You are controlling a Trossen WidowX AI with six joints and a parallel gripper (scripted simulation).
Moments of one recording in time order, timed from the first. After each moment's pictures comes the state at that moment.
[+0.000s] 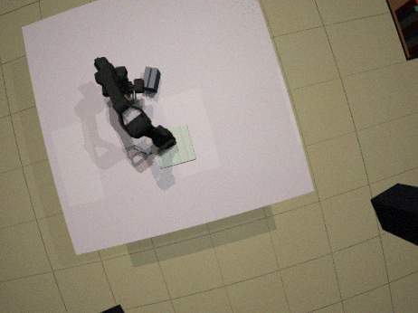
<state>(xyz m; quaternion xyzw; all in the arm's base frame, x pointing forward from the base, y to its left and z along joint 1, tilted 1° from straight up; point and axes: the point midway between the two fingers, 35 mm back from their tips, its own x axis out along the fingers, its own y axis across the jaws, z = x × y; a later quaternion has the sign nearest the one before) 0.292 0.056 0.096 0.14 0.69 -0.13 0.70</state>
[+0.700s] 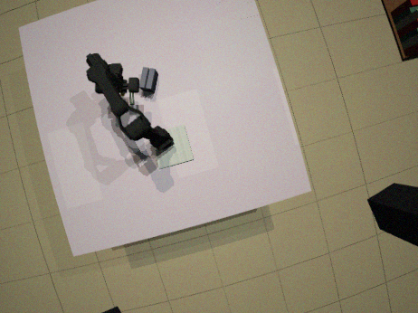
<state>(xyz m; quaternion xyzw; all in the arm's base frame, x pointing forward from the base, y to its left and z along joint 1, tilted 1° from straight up) 0.290 0.055 0.138 0.17 0.68 -0.15 0.70</state>
